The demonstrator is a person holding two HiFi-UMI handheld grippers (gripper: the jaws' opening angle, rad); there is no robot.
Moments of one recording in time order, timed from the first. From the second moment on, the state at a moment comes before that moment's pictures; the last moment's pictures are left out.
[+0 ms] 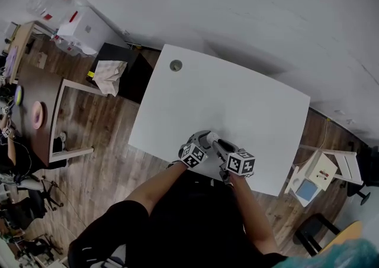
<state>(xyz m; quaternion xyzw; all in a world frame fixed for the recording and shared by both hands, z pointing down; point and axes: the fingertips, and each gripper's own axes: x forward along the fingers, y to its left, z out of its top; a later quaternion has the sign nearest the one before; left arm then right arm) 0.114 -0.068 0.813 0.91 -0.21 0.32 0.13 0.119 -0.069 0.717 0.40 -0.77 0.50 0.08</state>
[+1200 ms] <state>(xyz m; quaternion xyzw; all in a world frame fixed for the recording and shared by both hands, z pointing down) 0.115 -0.061 0.811 0.92 -0.18 0.32 0.12 0.096 -0.084 0.742 0.42 -0.77 0.43 0.21</state>
